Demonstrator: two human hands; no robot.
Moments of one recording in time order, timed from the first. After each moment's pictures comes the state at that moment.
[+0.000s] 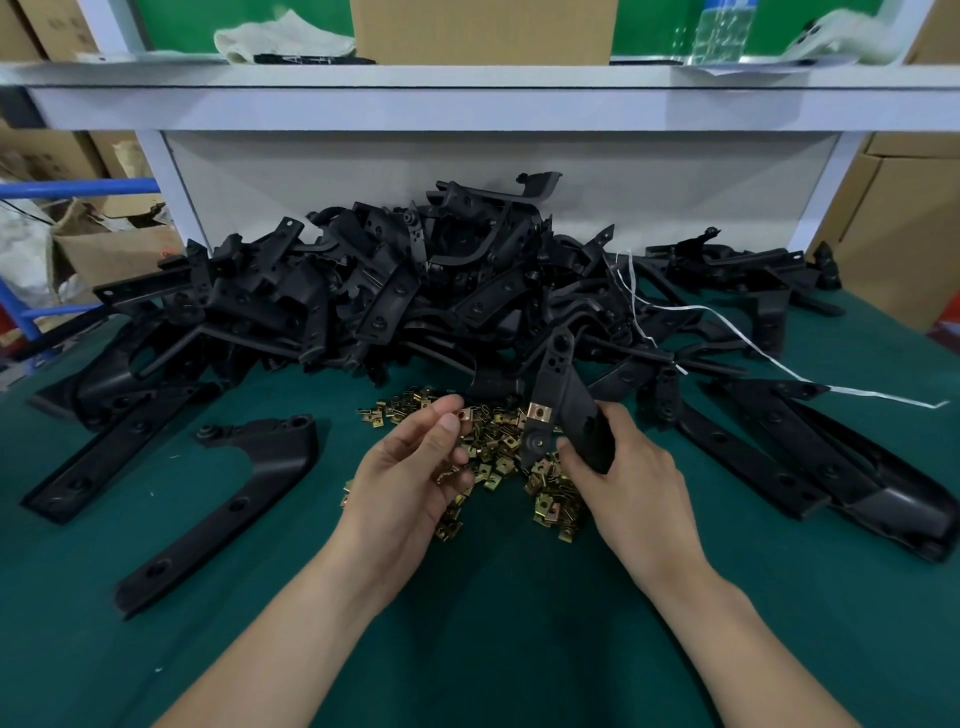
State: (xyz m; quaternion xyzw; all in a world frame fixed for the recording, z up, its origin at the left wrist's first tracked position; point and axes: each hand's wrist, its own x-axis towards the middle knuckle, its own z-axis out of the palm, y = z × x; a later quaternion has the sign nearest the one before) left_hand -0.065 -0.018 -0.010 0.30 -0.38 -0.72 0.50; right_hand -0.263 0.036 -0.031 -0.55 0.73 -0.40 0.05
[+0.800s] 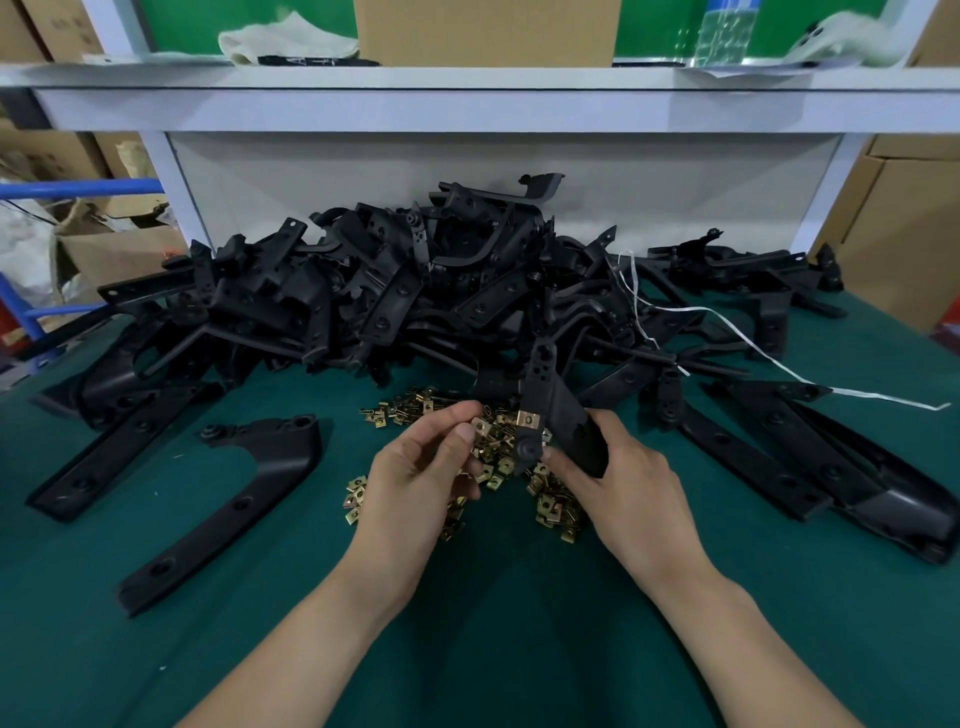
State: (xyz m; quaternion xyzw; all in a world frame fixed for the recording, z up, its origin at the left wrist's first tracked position) left_hand -0.071 -0.011 -0.014 0.35 -0.51 -0.60 0.52; right_hand -0.264 0.035 -0.031 -0.58 0.72 -0.37 0.07
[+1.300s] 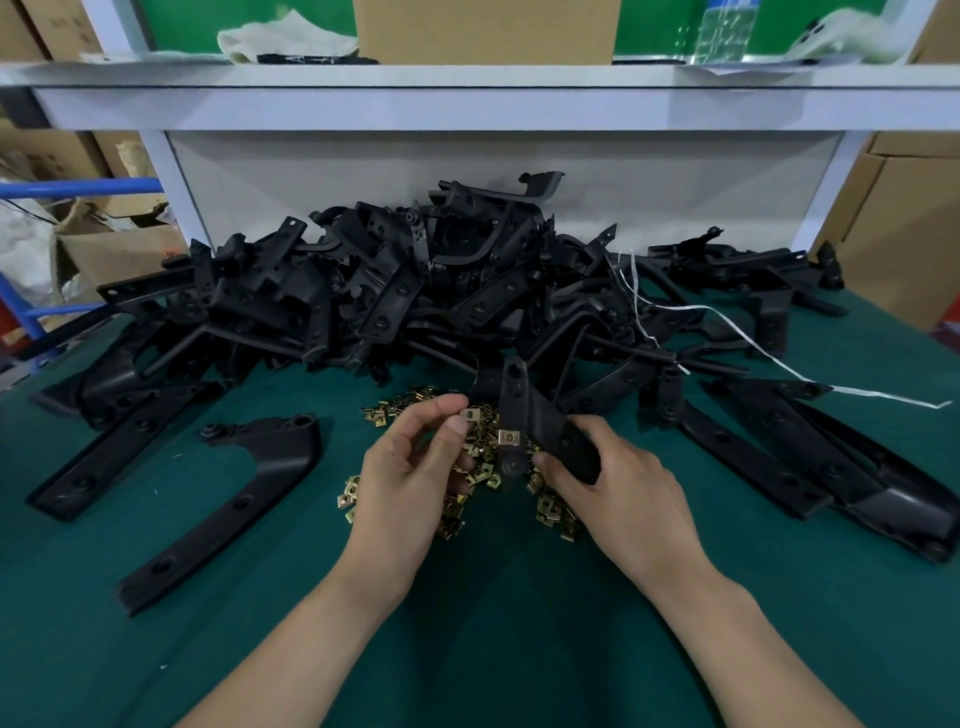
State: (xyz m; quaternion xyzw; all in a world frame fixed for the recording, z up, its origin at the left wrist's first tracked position) left_hand -0.068 -0.012 -0.013 0.36 -0.53 -0.55 0.54; right_hand -0.261 0.037 -0.032 -0.59 0.72 -0.35 0.05
